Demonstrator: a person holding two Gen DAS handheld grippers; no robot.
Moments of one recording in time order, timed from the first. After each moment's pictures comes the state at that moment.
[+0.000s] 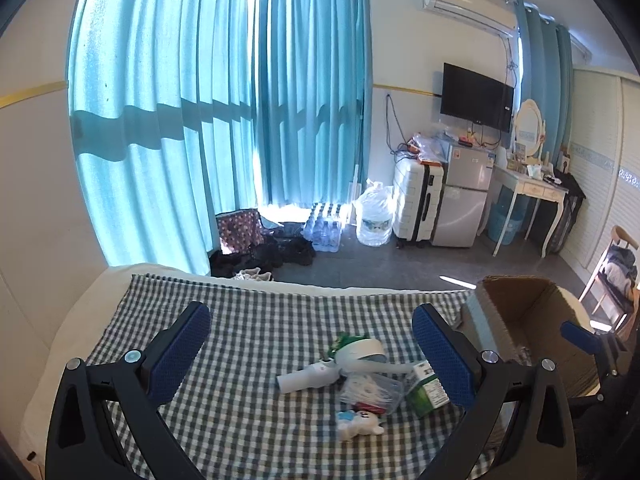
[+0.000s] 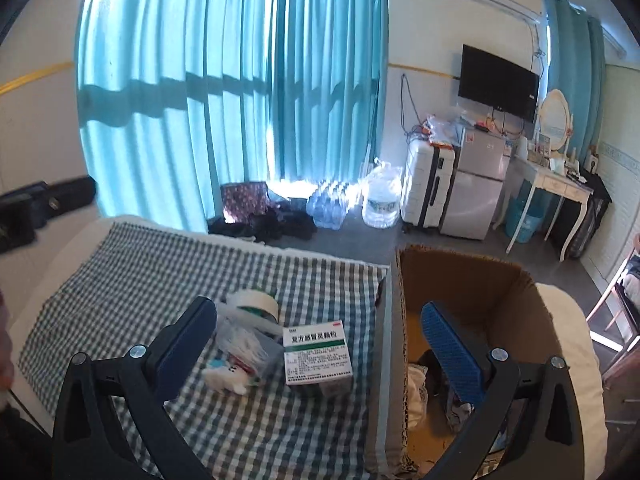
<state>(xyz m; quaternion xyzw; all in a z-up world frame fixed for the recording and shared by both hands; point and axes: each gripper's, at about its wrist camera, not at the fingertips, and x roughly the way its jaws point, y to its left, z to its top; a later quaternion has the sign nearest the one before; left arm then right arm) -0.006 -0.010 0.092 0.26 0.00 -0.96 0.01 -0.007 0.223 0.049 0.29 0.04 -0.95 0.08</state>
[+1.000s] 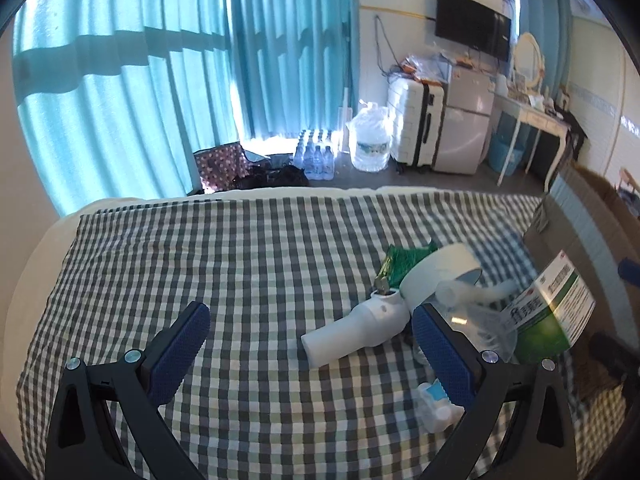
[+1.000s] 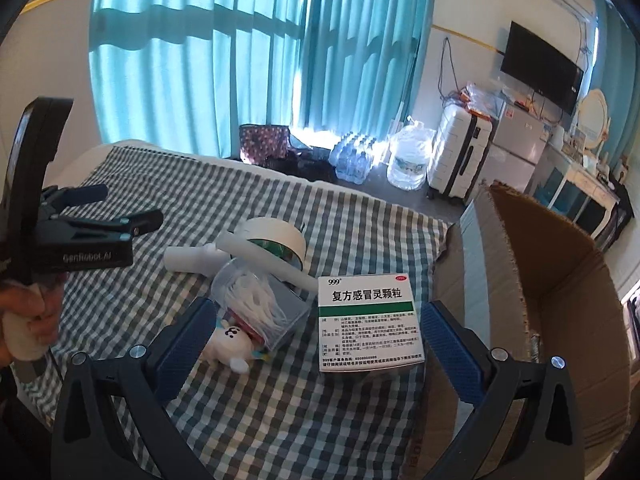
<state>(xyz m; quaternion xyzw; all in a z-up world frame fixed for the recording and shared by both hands) -0.098 -0.056 -0.087 0.37 -0.04 -0.93 -0.03 -0.054 0.165 -0.054 0.36 0.09 -0.92 0.10</state>
